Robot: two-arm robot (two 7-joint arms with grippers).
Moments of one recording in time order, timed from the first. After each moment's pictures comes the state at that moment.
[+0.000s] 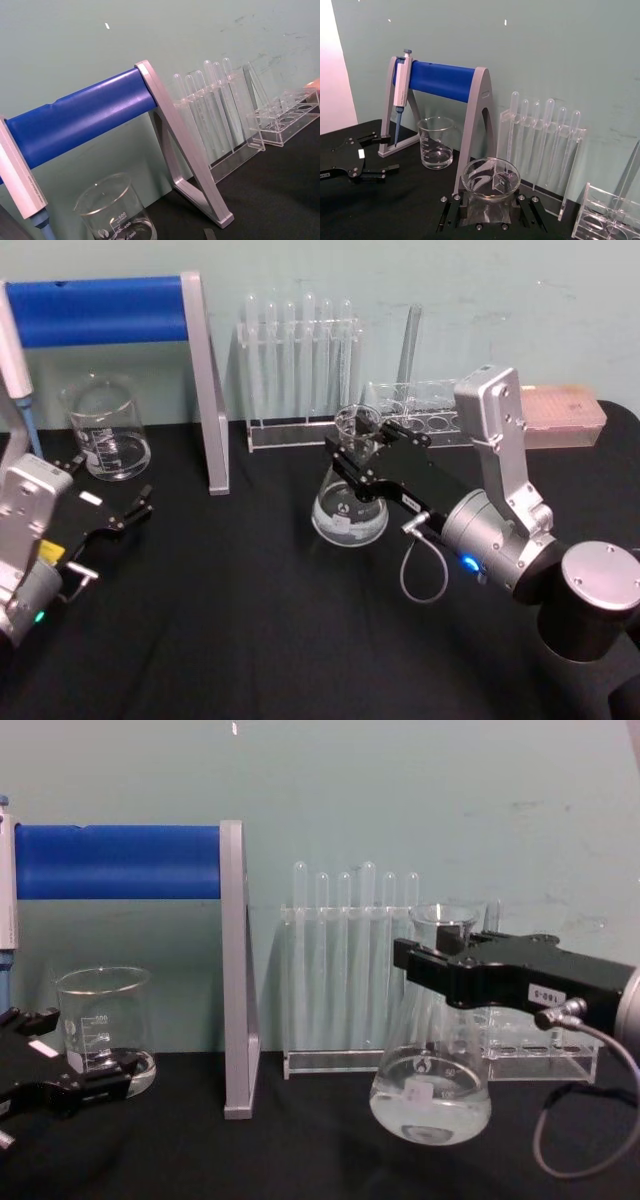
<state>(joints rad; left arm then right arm) -0.20 0.60 0.45 -1.41 -0.25 -0.12 0.03 0.18 0.27 -0.33 -1.64 0.24 0.12 0.31</state>
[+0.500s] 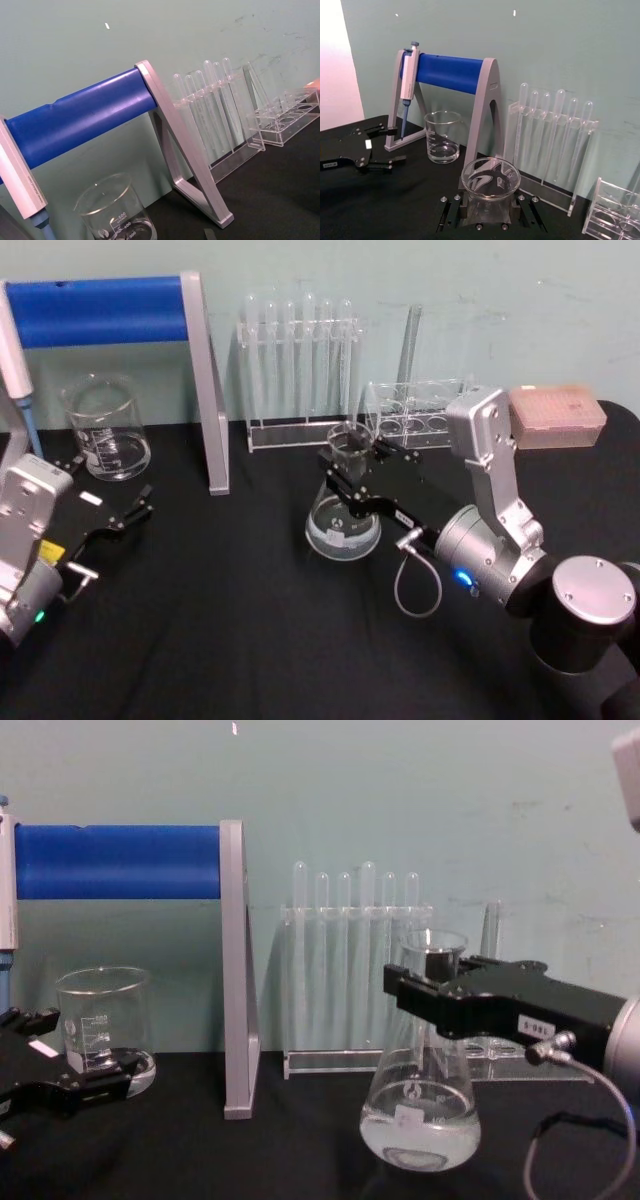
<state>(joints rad) -0.20 0.60 0.45 -1.41 -0.25 -0.12 0.03 0.18 0.27 -0.36 -1.59 0.25 0.06 0.32</state>
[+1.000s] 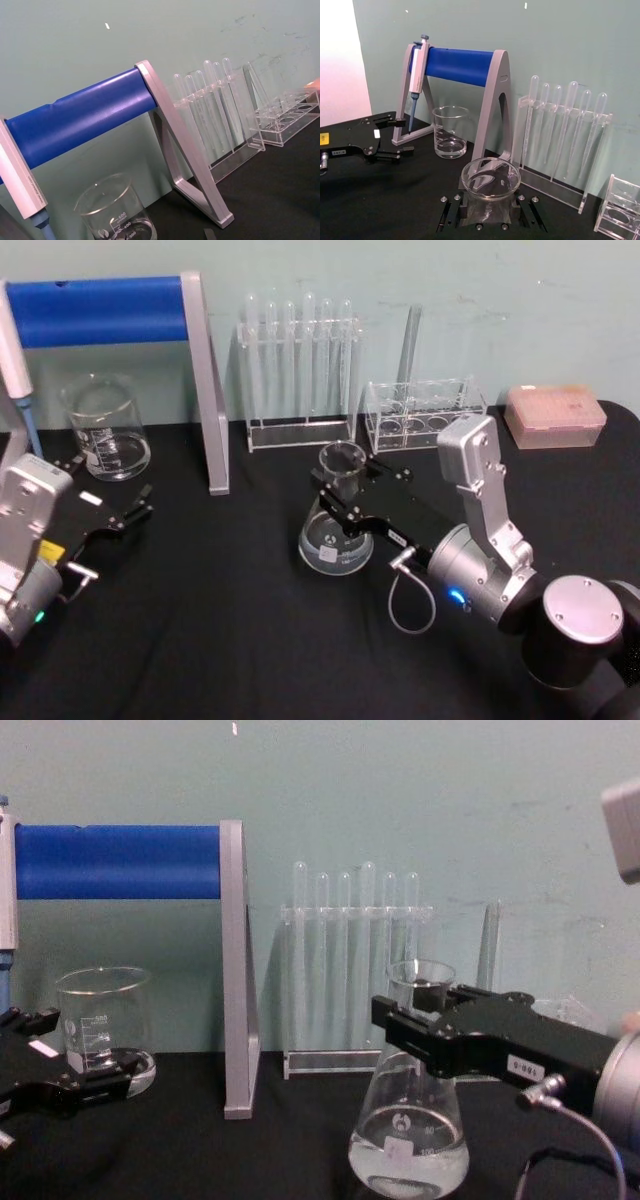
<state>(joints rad) -0.20 0.60 0.45 -1.41 -0.25 -0.12 0.03 0.18 0.27 -0.38 -1.53 0.24 -0.02 0.35</state>
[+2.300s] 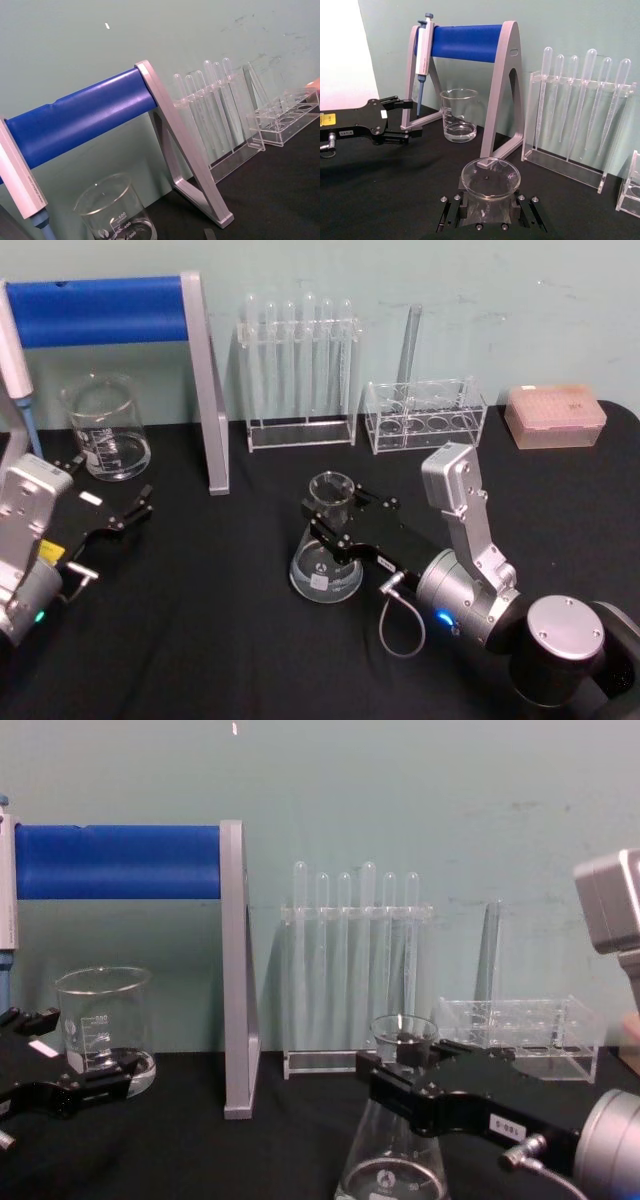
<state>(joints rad) -0.20 0.60 0.45 -1.41 -0.25 -0.12 0.03 0.18 0.25 -0.40 -1.44 0.26 -0.05 0.38</state>
